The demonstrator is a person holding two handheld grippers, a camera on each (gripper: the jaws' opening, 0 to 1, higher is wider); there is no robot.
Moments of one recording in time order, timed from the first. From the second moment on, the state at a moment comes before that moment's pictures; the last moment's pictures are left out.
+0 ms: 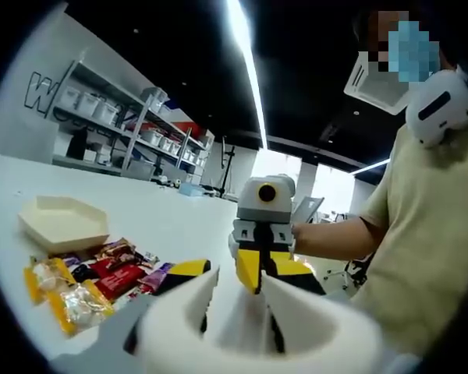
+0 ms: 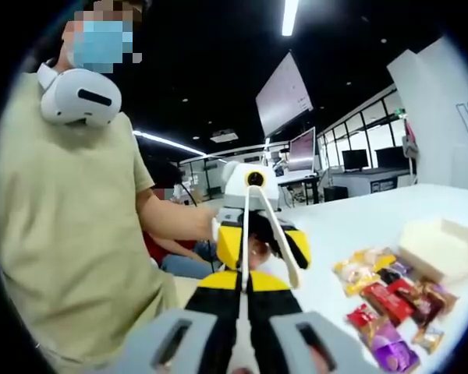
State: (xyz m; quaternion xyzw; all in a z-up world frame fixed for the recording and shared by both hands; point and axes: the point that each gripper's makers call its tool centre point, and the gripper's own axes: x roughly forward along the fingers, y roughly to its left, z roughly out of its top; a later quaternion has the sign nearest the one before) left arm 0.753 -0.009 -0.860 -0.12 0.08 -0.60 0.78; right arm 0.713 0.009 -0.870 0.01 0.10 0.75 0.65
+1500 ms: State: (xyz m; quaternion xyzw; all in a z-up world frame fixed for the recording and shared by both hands) left arm 0.771 0.005 -0.858 -0.11 0.08 -0.58 0.80; right arm 0.756 -0.019 -0.897 -0.03 0.13 0.64 0.75
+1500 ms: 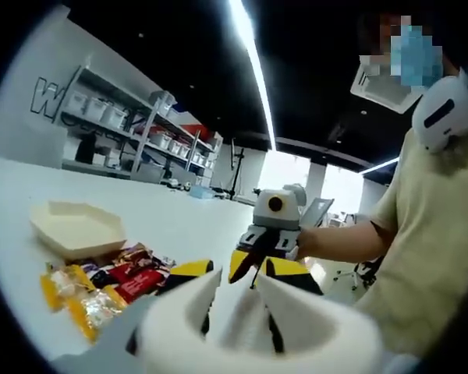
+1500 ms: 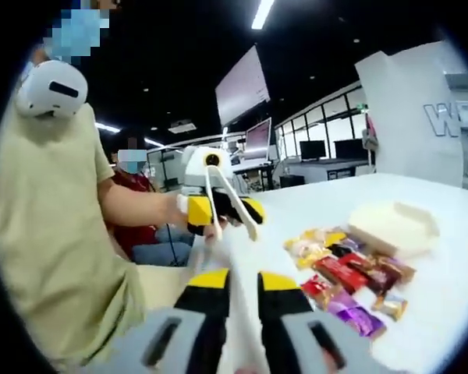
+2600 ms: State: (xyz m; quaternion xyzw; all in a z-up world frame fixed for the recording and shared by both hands) left arm 0.788 -0.008 -0.878 0.04 0.12 -0.57 0.81; right arm 0.778 -0.061 -0.905 -0.11 0.14 0.55 0.81
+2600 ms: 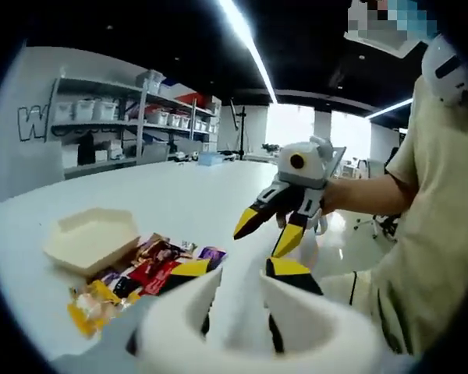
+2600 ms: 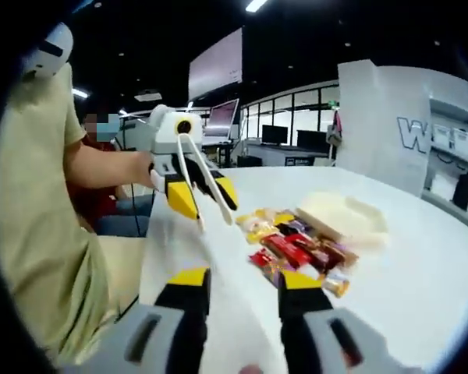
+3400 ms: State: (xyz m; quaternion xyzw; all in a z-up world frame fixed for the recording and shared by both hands) left arm 0.809 -0.023 -0.884 0.09 0.15 -0.56 0.81; right arm 0.788 -0.082 -0.903 -0.12 0.15 0.51 0.84
